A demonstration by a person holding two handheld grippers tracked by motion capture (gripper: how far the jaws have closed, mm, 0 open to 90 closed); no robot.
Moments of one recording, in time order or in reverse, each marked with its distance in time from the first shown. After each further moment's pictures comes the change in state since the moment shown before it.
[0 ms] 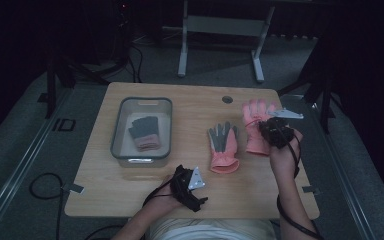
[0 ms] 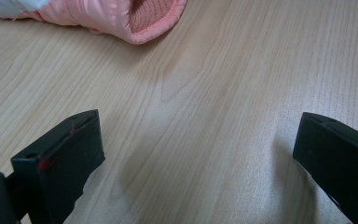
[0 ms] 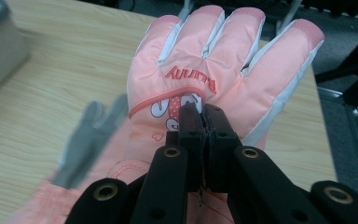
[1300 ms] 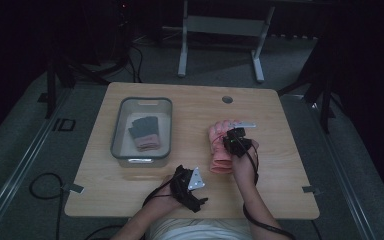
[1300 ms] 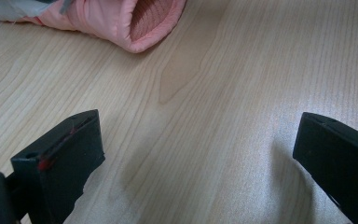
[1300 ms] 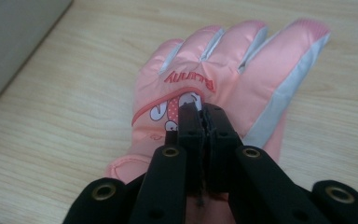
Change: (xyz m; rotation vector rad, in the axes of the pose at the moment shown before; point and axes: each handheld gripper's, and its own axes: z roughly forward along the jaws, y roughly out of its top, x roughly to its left) left arm -0.001 0.000 -0.002 -0.006 -0.006 0.003; right arm 0.080 -0.040 0.075 0.164 0.096 0.033
